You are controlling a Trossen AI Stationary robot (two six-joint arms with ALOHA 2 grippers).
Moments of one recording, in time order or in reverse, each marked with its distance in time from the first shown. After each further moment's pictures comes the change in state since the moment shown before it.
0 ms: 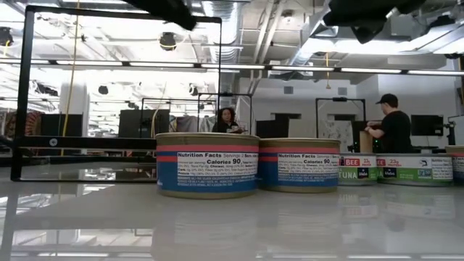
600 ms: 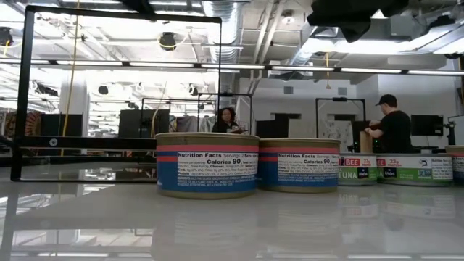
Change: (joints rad) left arm -0.003 -0.147 0.001 -0.338 -0.111 -0.299; right arm -0.028 0.051 0.013 0.078 0.001 -0.075
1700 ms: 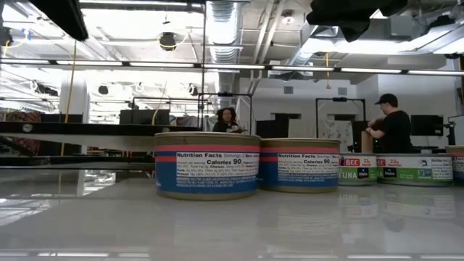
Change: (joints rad) left arm -0.040 -0.067 -0.001 -0.302 0.231 -0.263; right arm -0.002 0.000 -0.001 0.009 0.002 -0.007
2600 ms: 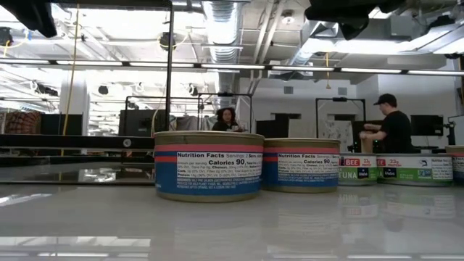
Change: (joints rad) left arm -0.072 -0.020 0.001 -0.122 0.027 -0.155; right arm 0.000 0.000 0.000 0.021 -0.007 -0.008
